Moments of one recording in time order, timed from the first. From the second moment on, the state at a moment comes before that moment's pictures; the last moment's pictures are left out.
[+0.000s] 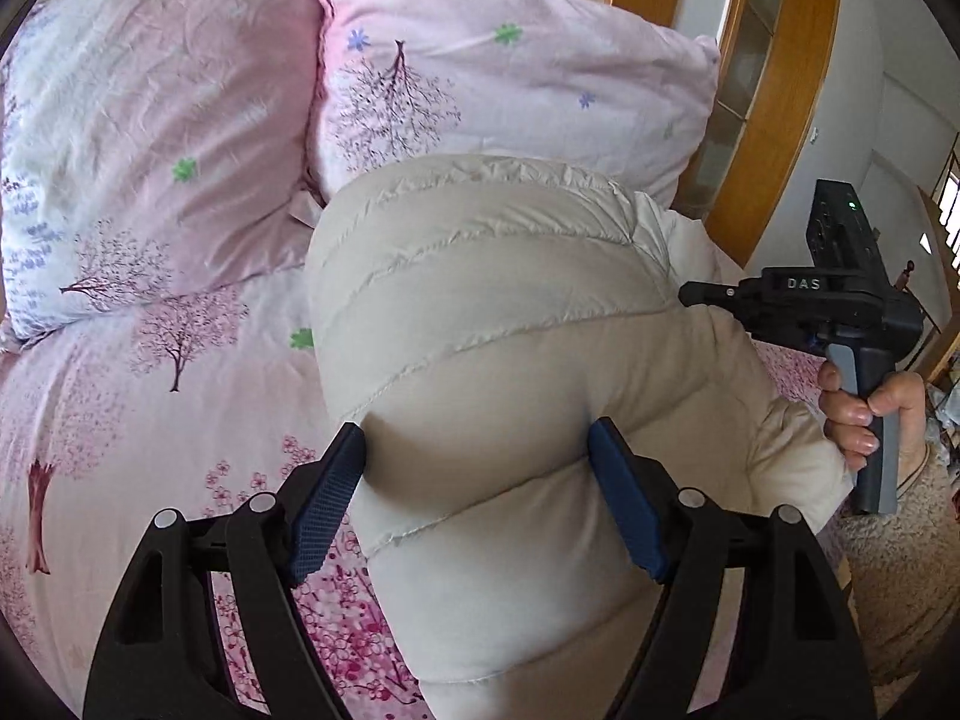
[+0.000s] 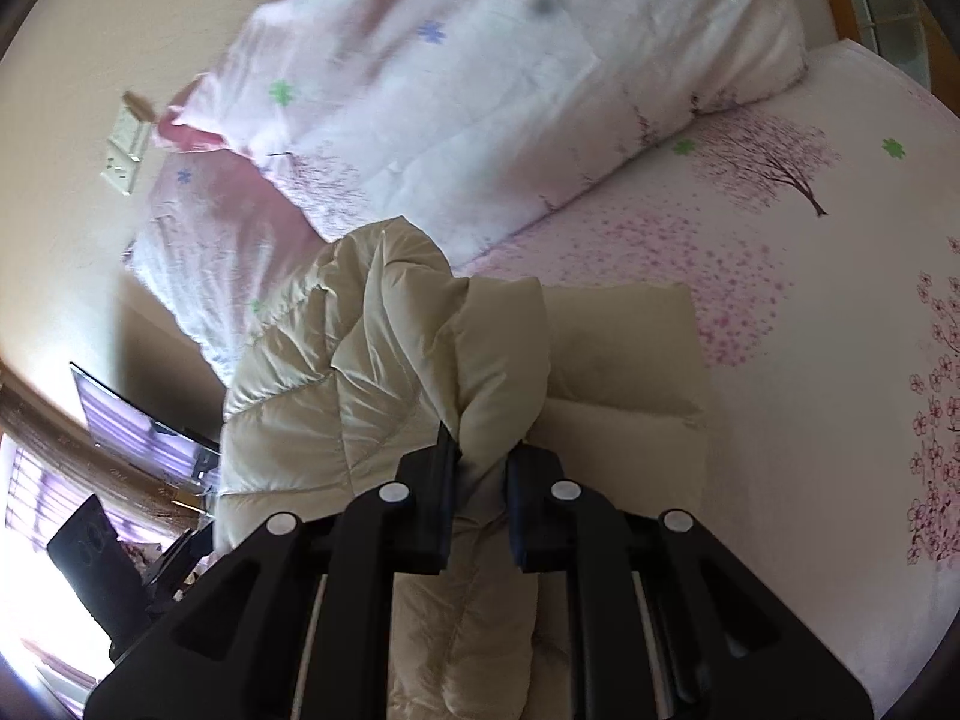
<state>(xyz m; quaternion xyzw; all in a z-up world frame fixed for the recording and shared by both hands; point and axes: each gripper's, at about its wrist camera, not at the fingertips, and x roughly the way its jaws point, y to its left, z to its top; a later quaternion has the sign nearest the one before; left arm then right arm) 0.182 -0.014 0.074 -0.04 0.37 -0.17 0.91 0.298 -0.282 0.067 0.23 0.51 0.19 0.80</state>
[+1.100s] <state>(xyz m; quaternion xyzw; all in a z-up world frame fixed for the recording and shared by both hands) 0.198 -0.027 0.071 -0.04 0.39 -0.23 0.89 0.211 -0.303 0.103 0.15 0.43 0.21 0.87</state>
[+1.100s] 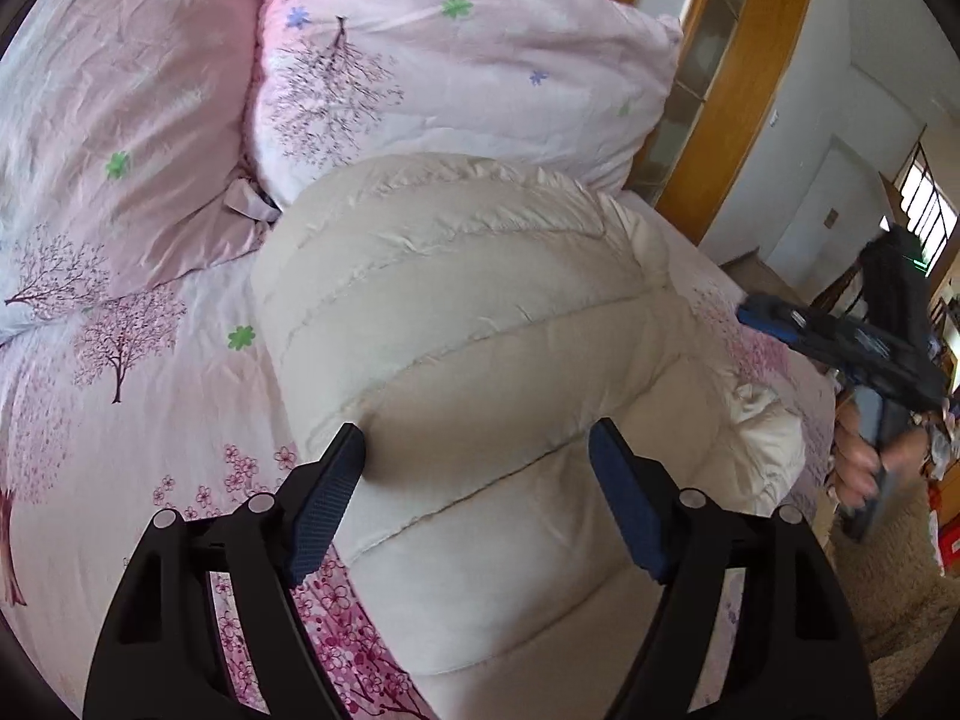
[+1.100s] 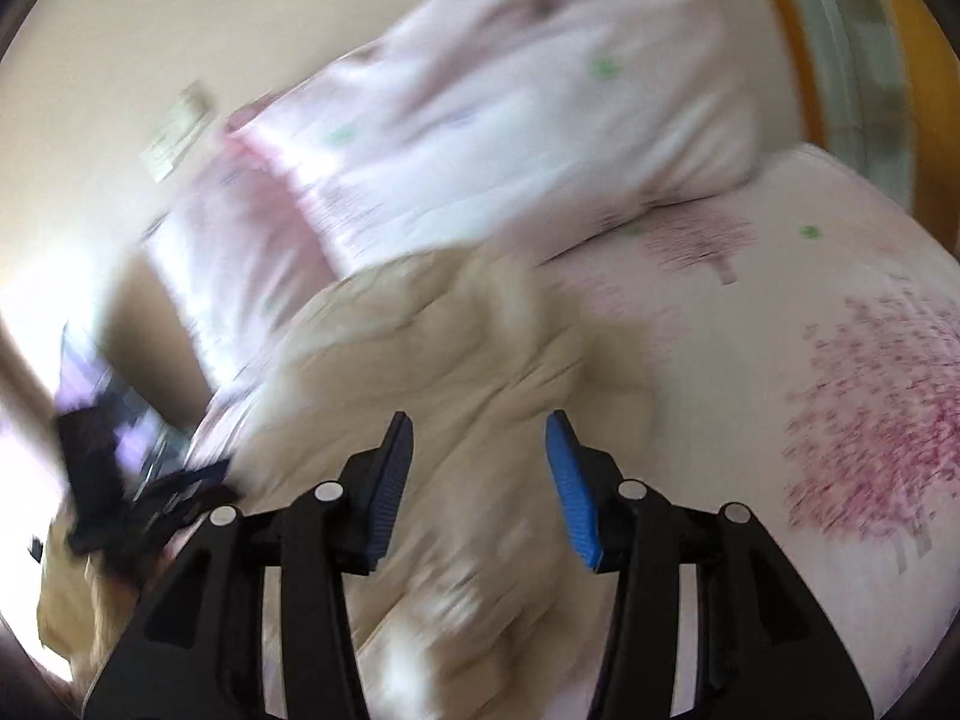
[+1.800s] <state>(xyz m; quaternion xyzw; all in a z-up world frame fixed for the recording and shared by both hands) 0.202 -0.020 0.081 -0.02 0.36 -0.21 0.91 0.186 -0.319 0.062 0.18 0.52 0.15 0.82</state>
